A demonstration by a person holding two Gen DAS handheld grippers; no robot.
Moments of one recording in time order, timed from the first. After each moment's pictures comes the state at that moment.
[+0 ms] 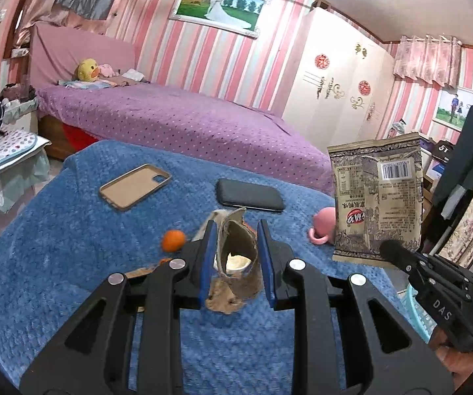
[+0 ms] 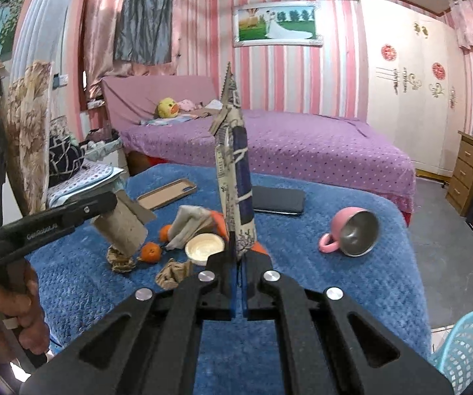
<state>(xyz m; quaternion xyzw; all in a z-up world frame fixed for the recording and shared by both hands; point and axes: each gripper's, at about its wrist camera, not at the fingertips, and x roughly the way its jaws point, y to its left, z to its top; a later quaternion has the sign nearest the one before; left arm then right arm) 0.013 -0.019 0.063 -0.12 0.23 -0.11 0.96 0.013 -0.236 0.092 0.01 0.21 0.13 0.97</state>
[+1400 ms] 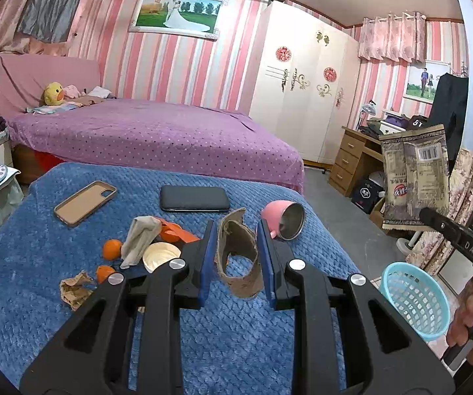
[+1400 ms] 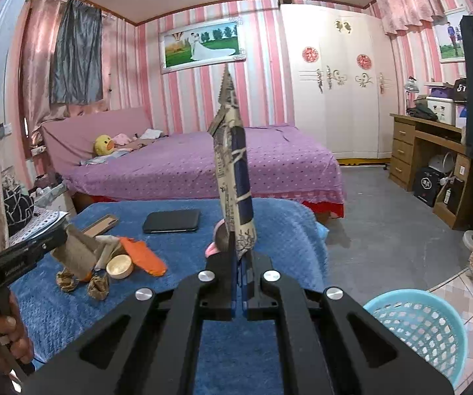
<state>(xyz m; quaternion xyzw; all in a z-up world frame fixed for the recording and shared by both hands) -0.009 -0.100 0.079 -0.07 0.21 -0.17 0.96 -0.034 -0.371 0.121 0.07 0.18 0.00 0.98</state>
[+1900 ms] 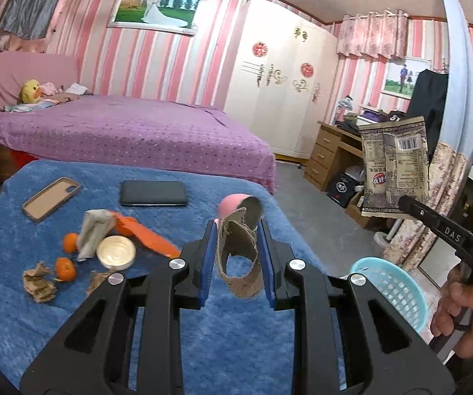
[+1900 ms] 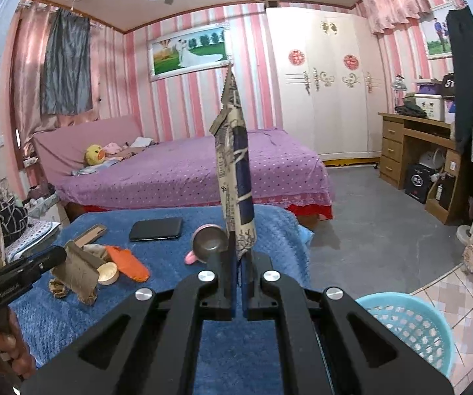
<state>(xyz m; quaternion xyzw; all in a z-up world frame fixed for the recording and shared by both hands) -0.021 -0.147 0.084 -0.07 0.22 -0.22 0.95 -0.048 -0.412 0.129 0.08 0.17 -0.04 0.98</state>
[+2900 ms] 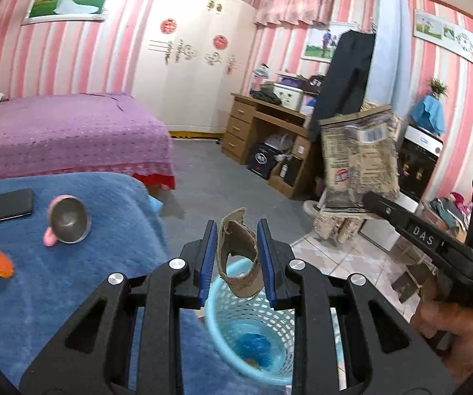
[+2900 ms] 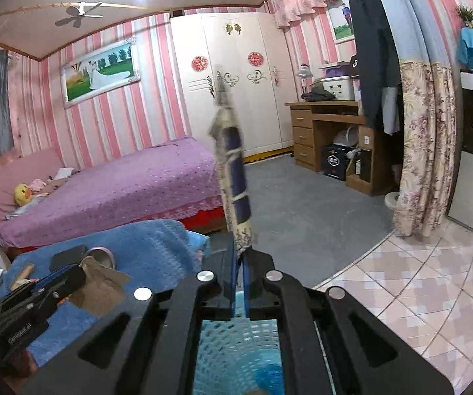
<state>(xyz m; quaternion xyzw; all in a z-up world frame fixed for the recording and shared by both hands) -0.031 -0.372 0.083 -0.03 0.24 -0.39 0.89 -0.106 -0.553 0.132 0.15 0.17 -0.20 0.95</state>
